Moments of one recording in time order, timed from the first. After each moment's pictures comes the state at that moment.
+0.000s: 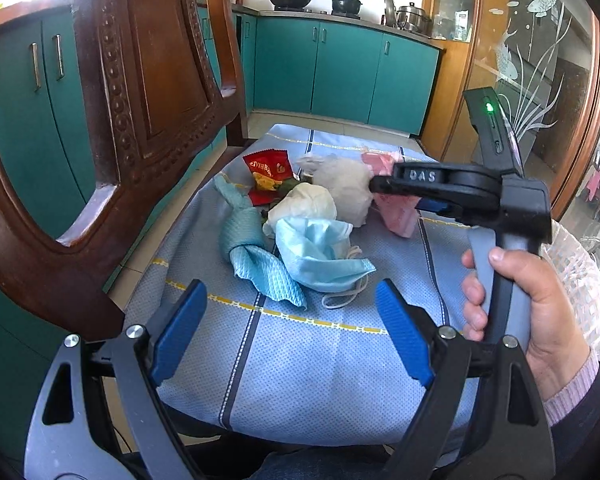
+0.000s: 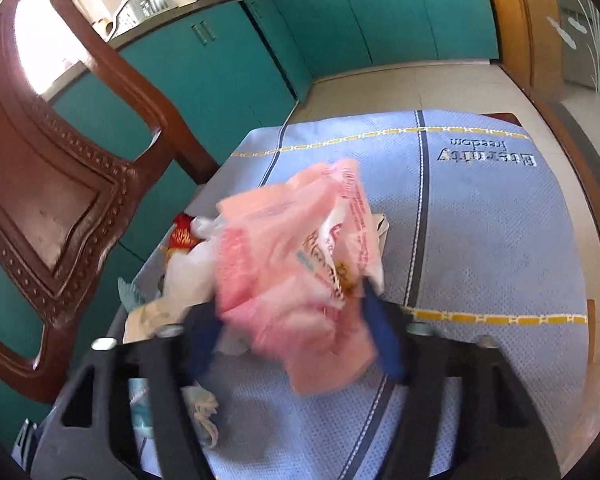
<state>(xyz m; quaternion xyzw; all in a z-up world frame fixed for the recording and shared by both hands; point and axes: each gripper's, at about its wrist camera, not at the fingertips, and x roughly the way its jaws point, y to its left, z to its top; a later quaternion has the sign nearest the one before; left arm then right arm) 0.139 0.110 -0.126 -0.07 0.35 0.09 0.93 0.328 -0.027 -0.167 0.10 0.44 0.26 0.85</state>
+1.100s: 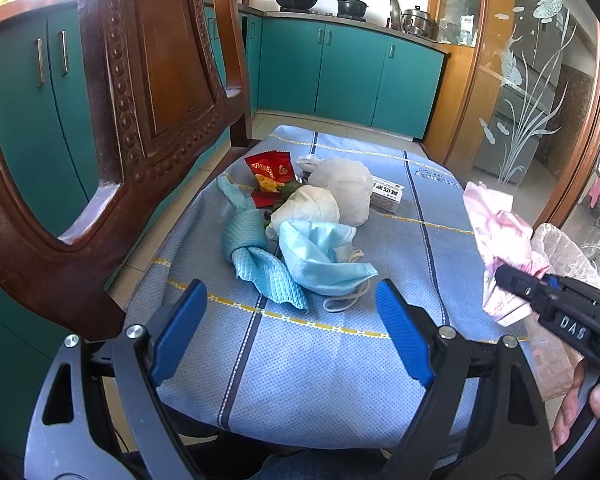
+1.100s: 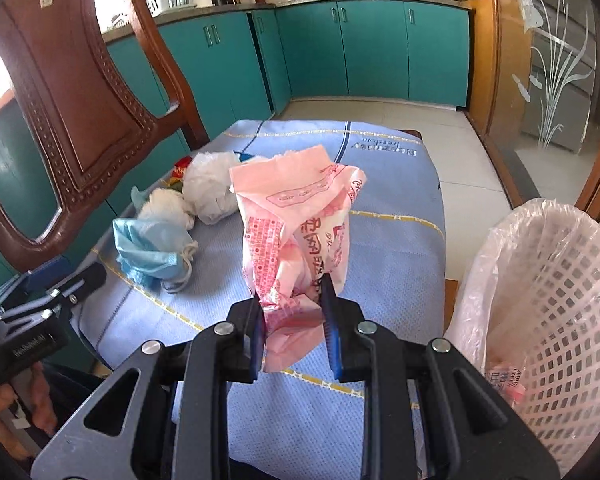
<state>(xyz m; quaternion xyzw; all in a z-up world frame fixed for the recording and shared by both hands) 0.139 0.111 -0.127 -0.07 0.35 0.10 0.93 0.202 -0.092 -0.135 -0.01 0.40 0.21 0.89</state>
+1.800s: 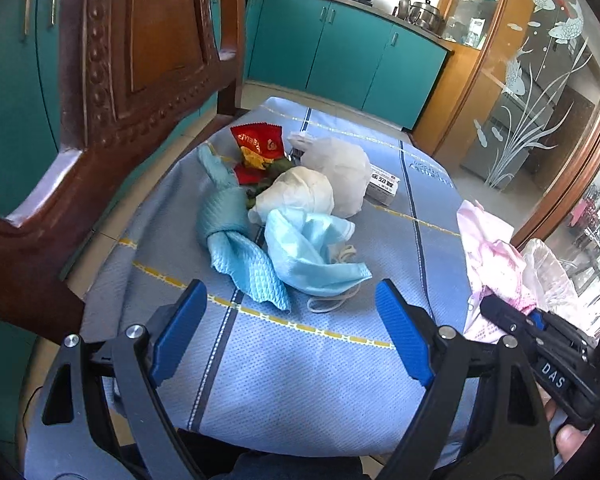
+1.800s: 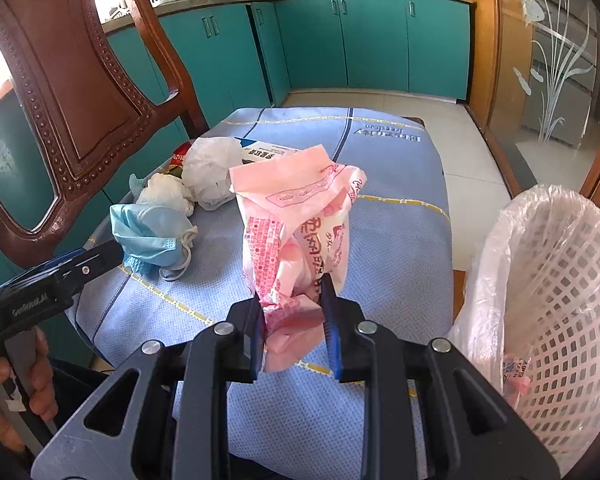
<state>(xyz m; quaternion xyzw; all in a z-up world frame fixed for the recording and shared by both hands) 0.166 0.123 -0.142 -0.14 0.39 0.06 0.91 0.201 -0.089 -0.145 -0.01 0.41 0.21 0.89</state>
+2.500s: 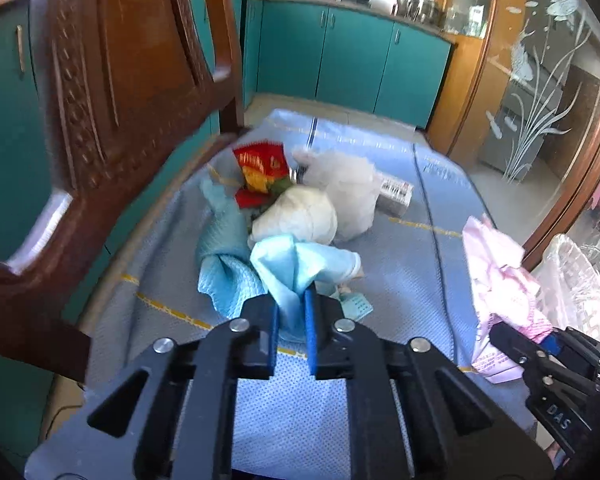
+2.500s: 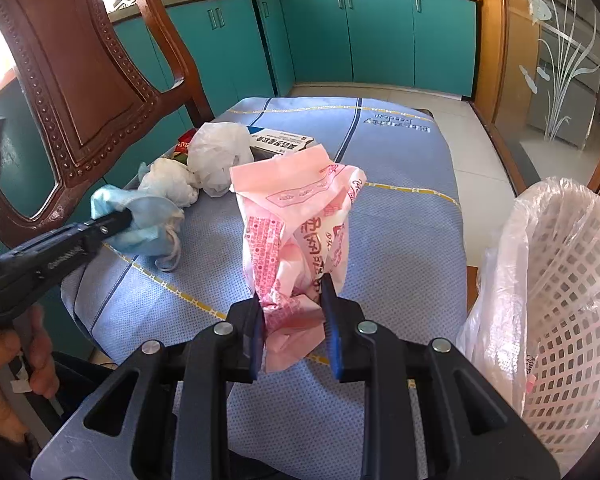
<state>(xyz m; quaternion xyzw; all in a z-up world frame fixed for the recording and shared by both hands) 0.178 0.109 -0.136 -0.09 0.37 0.10 0.92 0.200 -0.082 -0.154 -0.02 0.41 0.21 0.88</state>
